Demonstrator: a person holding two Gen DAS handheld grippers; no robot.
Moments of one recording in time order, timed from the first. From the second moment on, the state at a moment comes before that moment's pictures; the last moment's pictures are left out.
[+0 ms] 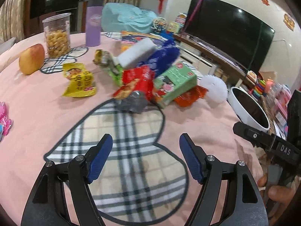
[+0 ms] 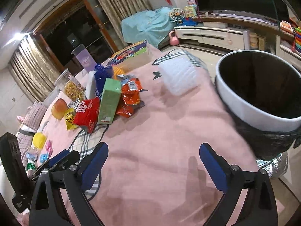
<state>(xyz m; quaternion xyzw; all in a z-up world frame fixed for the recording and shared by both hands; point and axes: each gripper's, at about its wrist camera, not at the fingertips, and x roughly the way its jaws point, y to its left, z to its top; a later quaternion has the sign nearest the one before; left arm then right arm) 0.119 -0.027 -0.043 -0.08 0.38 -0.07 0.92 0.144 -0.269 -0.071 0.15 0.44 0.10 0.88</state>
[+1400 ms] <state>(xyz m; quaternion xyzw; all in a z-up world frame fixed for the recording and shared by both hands) 0.157 -0.032 -0.038 -0.06 0.37 -0.13 0.92 0.193 -0.242 -0.085 0.16 0.43 0.14 0.88</state>
